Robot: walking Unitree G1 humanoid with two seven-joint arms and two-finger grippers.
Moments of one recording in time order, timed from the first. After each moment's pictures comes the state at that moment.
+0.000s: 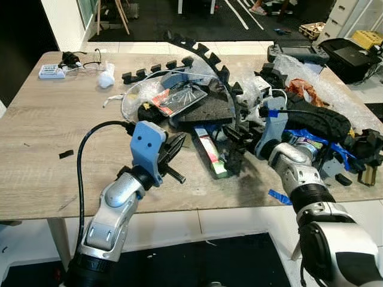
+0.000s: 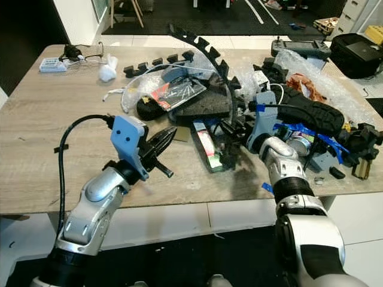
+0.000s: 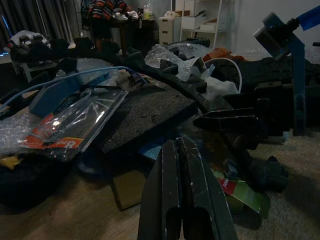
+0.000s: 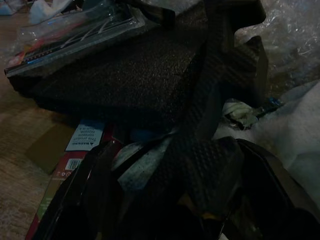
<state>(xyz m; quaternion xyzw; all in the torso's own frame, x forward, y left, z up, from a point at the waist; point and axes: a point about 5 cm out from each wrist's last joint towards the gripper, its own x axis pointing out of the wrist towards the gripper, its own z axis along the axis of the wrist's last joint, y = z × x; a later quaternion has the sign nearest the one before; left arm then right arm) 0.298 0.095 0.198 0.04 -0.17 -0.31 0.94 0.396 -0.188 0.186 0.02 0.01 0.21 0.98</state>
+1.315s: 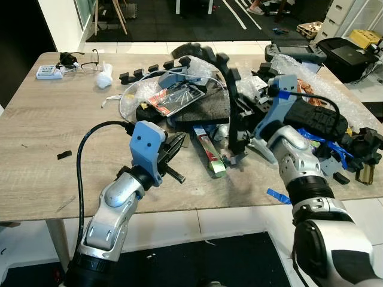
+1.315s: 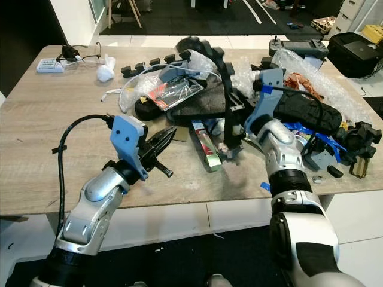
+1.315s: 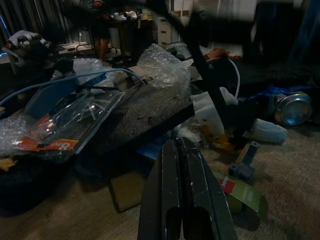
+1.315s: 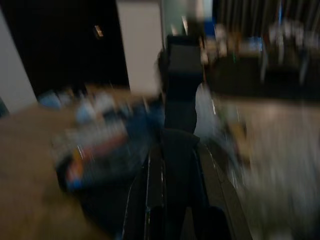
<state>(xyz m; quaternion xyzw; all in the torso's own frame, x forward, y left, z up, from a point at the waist) 0.299 0.096 0.199 0.04 -0.17 -0.31 0.94 0.393 -0.163 0.267 0.03 -0.20 0.25 0.95</state>
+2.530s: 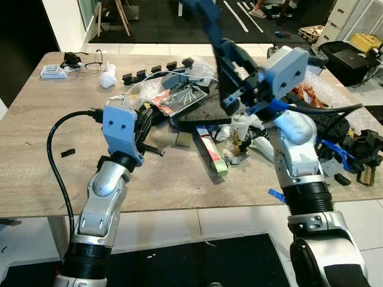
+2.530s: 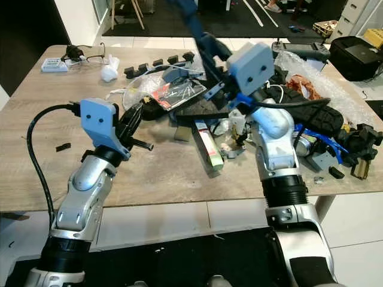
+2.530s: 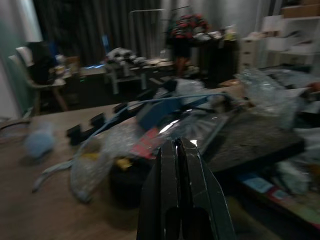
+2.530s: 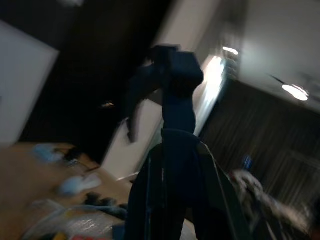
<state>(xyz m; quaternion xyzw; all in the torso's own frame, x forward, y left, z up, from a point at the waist) 0.317 0.133 0.216 0.03 -0.21 -0.12 0.97 0.343 -0.138 0.321 -0.11 -0.42 0.22 0.87</state>
